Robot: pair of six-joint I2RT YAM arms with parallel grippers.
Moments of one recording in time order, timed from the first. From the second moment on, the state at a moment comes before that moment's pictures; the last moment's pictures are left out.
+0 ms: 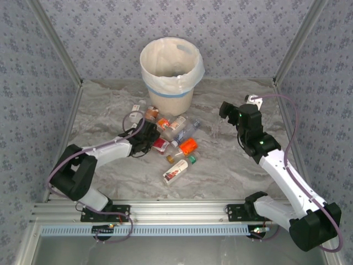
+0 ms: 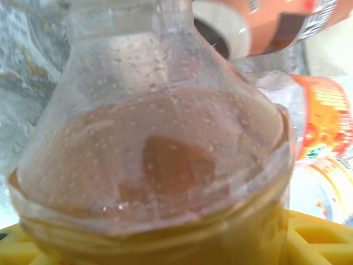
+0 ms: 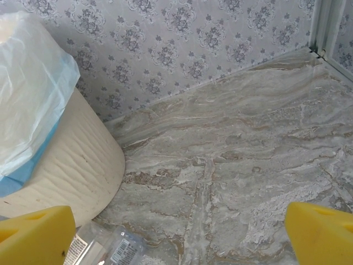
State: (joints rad) left arm -0.60 1.51 0.79 -0.20 -0.17 -1.37; right arm 0.38 1.01 0.90 -0.29 0.38 0.50
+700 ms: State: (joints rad) left arm -0.55 1.15 0.85 -0.23 -0.37 -0.83; right arm 0.36 1.01 0.90 -0.27 0.38 0.50
